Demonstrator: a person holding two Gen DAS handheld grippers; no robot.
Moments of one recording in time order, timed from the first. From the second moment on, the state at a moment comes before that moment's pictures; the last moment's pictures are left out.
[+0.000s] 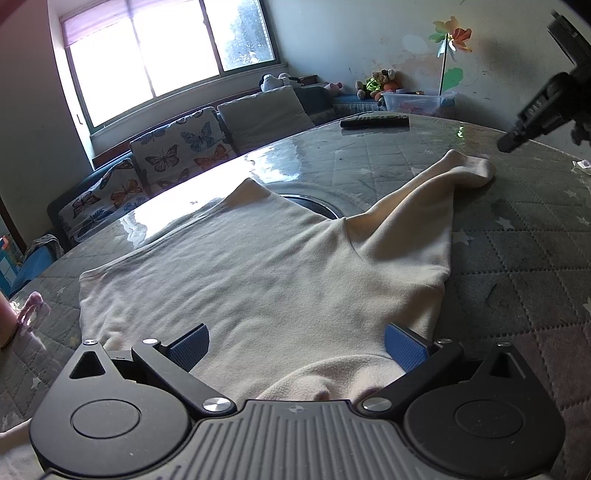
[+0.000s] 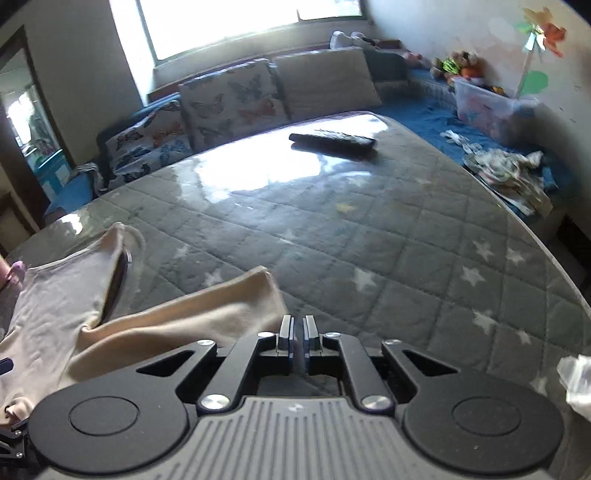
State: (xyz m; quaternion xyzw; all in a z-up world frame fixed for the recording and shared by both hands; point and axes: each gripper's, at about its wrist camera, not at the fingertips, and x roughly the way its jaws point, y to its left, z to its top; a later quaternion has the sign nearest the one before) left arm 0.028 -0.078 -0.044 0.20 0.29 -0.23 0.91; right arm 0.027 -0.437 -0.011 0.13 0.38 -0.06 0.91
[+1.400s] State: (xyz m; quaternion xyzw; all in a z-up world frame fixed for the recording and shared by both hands) left arm 0.020 -0.062 -0.026 0.17 0.28 -0.22 0.92; right arm 0.076 -0.322 -0.041 -0.08 0.40 0.08 0.91
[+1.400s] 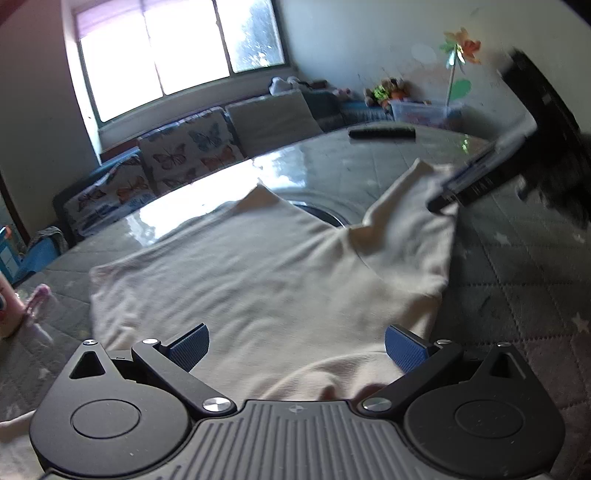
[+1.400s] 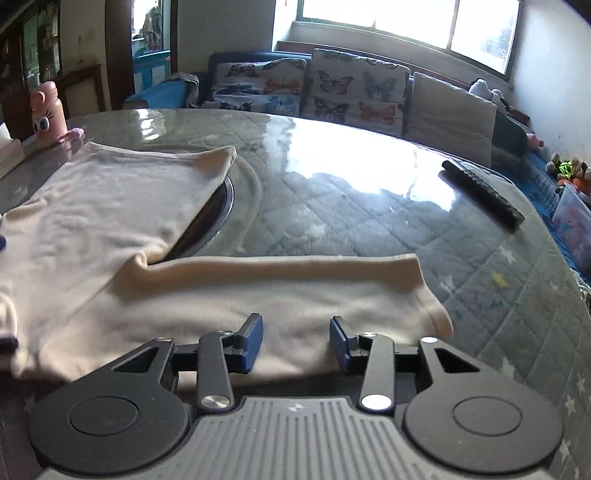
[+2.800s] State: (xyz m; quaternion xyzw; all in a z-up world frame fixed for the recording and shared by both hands) left arm 0.018 -0.042 -0.018 0.17 0.28 -0.18 0.93; right arm 0.005 -0.199 -0.031 -0.15 0.37 0.27 0.88
